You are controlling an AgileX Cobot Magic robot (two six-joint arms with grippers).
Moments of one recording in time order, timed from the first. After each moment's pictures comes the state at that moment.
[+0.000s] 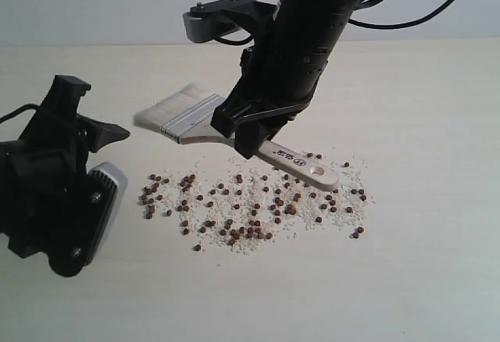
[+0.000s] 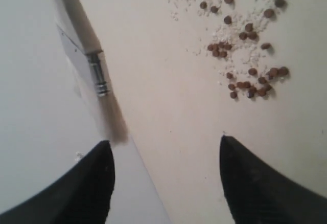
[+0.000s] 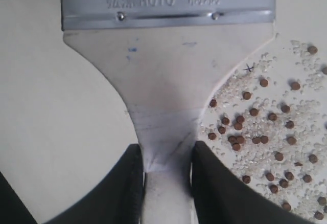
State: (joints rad) left arm -0.75 1.21 -0.45 1.74 0.21 -0.20; right arm 0.62 1.84 -1.48 0.31 1.13 -0.37
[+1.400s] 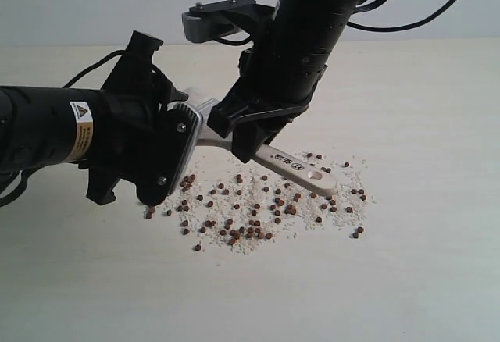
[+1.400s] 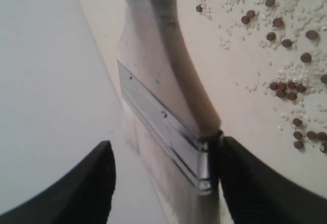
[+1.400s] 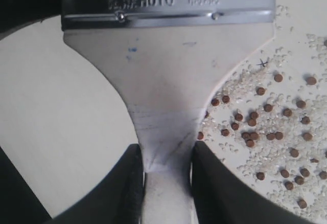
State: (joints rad) left arm -0.75 1.48 -0.71 1.75 0.16 -0.24; right arm 0.62 1.84 -1.48 0.33 1.15 -0.36
